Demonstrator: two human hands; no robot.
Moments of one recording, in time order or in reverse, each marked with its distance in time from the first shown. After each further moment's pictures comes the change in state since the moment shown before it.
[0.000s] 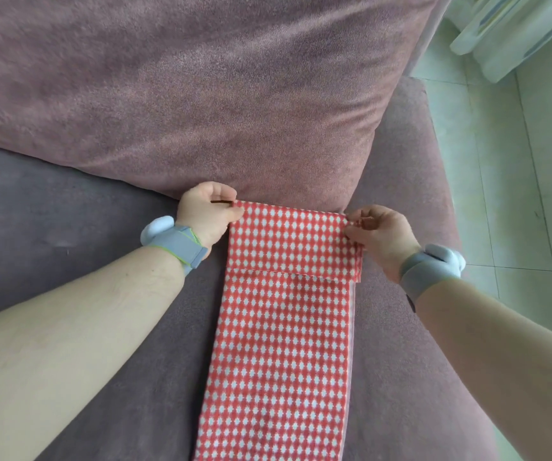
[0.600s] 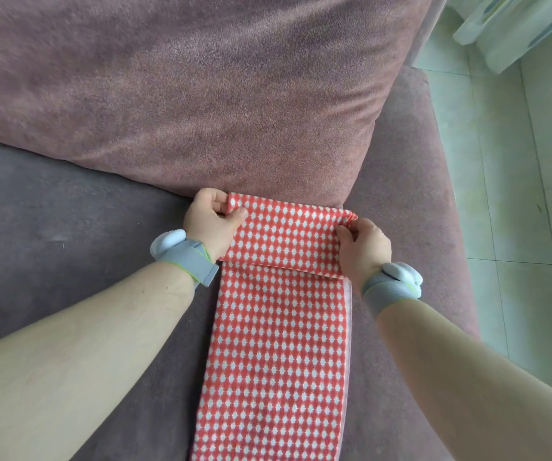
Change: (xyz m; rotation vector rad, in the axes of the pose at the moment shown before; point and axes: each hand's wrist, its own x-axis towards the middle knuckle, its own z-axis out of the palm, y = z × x) left_hand -0.008 -0.024 0.013 0.235 0.129 0.086; right_hand -0.007 0.030 0.043 -0.450 0.325 -0.048
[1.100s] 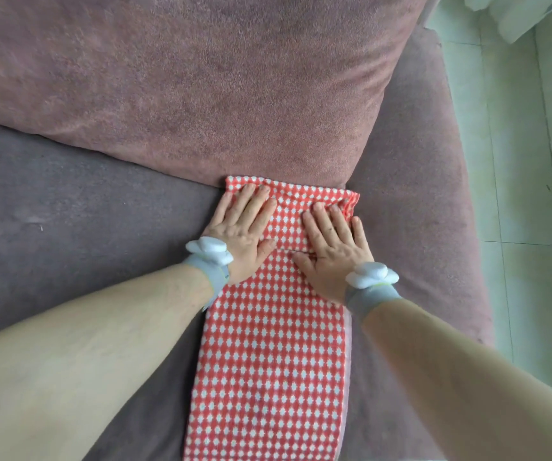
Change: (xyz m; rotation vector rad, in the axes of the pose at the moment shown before) left_hand -0.024 -0.066 0.040 1.073 -0.283 0.829; right_hand -0.021 0.044 0.041 -0.686 -0.342 -0.579
